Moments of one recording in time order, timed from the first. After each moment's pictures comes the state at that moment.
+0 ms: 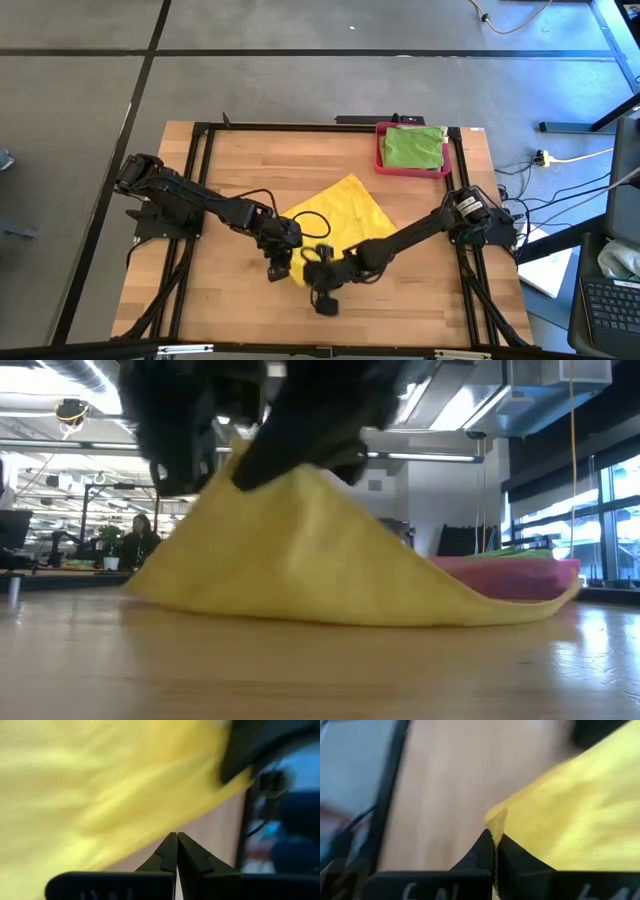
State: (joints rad) left arm -0.25 1.57 1.00 -0.42 0.29 -0.65; right arm 0.42 2.07 1.50 -0.26 0.10 0.41
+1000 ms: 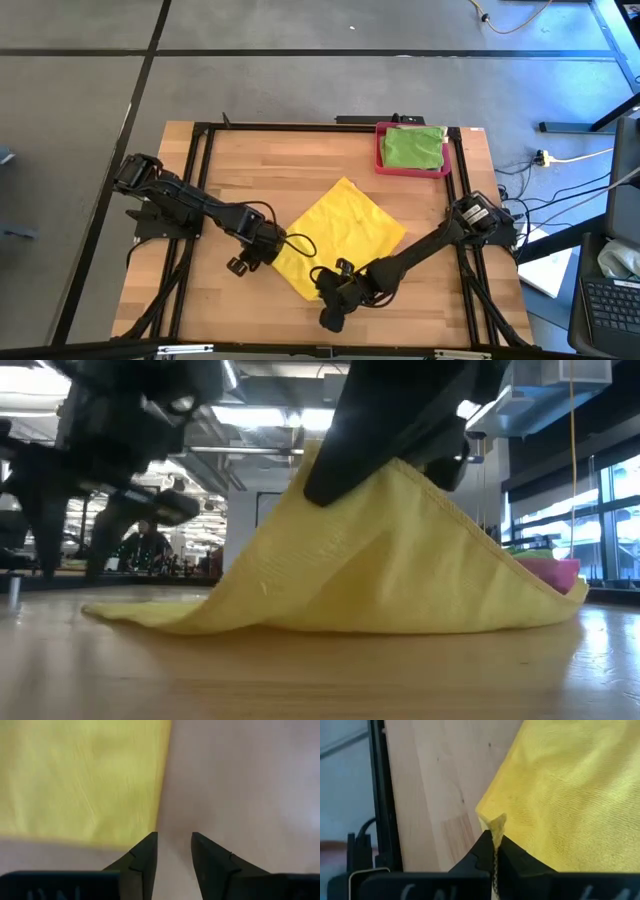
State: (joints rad) left arm -0.28 1.56 0.85 -0.67 0.20 0.26; right arm 0.54 2.07 1.50 -0.38 0.23 0.83
